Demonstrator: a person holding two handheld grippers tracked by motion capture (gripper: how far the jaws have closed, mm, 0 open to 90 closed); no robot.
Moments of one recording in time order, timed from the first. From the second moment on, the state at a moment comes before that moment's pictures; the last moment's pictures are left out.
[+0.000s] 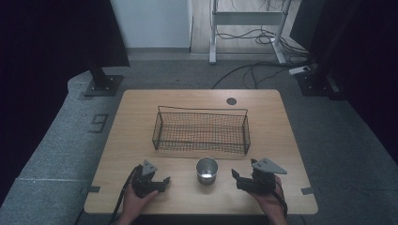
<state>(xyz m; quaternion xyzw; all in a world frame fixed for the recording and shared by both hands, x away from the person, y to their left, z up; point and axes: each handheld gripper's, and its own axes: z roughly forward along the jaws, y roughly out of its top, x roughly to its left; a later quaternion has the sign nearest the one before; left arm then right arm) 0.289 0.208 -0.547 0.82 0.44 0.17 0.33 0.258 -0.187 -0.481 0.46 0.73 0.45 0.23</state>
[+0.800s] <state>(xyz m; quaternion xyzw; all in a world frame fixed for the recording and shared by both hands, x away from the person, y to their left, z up) 0.289 0.208 -0.547 0.82 0.44 0.17 0.33 0.261 -0.142 -0.472 0.41 0.76 0.47 0.20</state>
